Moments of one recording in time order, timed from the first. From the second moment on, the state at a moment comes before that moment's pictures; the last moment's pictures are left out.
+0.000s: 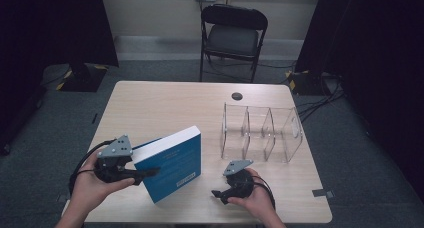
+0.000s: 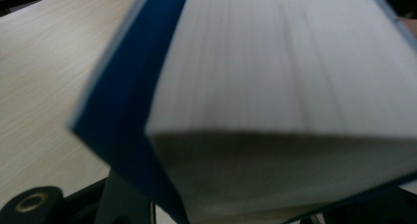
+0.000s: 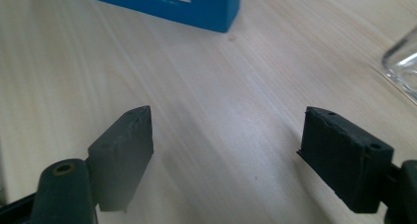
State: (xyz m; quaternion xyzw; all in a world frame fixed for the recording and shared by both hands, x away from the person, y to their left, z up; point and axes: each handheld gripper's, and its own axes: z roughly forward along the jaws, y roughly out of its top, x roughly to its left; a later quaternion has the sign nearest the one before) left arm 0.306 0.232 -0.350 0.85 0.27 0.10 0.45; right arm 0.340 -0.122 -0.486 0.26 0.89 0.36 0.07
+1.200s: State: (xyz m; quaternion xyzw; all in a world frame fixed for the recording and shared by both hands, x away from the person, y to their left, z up) left arm 0.291 0.248 -0.369 0.83 0.28 0.11 0.46; right arm 0.373 -0.105 -0.392 0.18 0.92 0.35 0.05
